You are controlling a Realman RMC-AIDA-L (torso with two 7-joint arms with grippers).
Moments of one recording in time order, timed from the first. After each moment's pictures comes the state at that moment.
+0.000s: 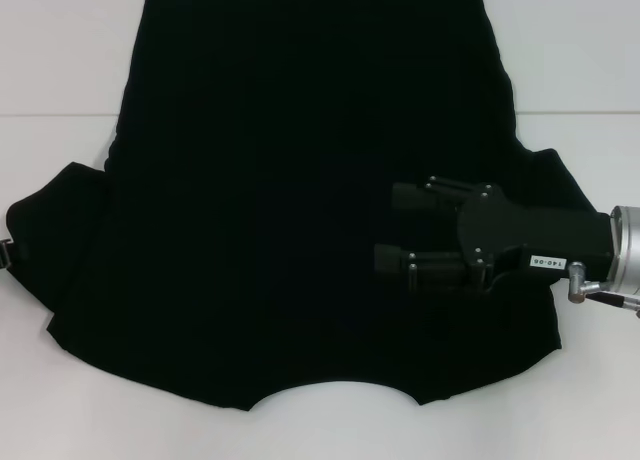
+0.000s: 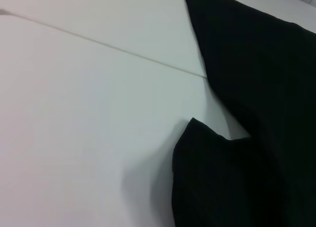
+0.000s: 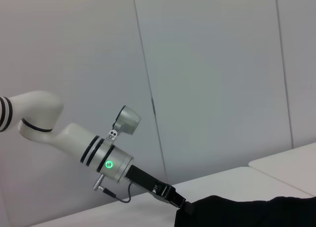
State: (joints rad) left arm -0.48 -2.07 0.40 0.79 2.39 1.02 -2.09; right arm 0.64 2.09 -0.72 -0.56 -1.86 -1.62 1.26
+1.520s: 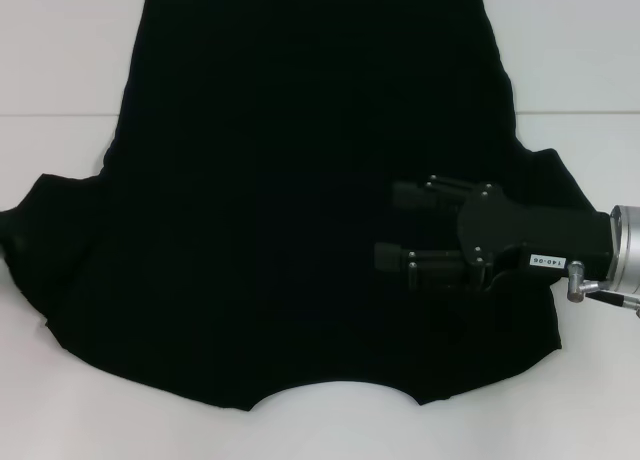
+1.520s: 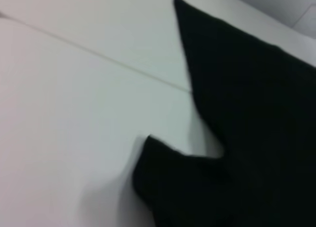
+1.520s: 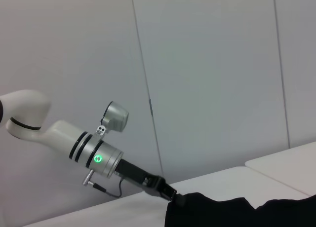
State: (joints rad) left arm -0.47 -2.07 0.33 0.82 2.35 1.12 -2.08; right arm 0.64 2.09 -0.72 -0.56 -1.86 -1.61 1.26
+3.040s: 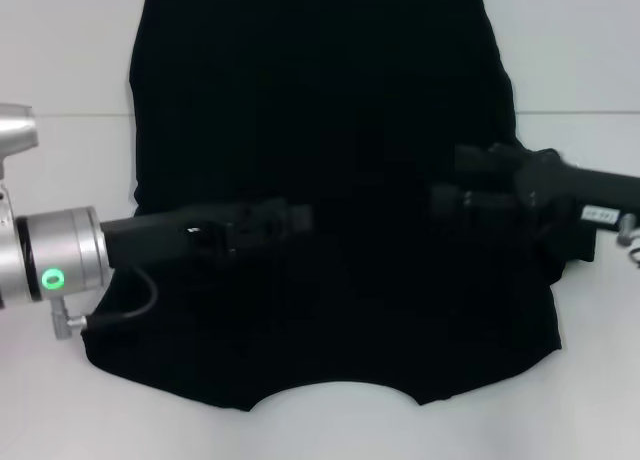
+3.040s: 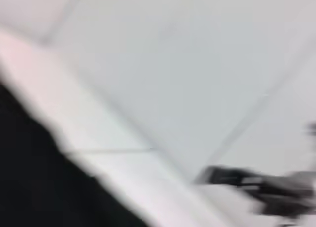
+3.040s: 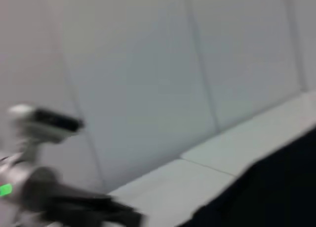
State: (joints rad) left arm -0.63 -2.15 0.46 0.66 2.08 1.60 -1.75; right arm 0.63 2.03 -0.66 -0.57 -1.85 -1.54 1.44
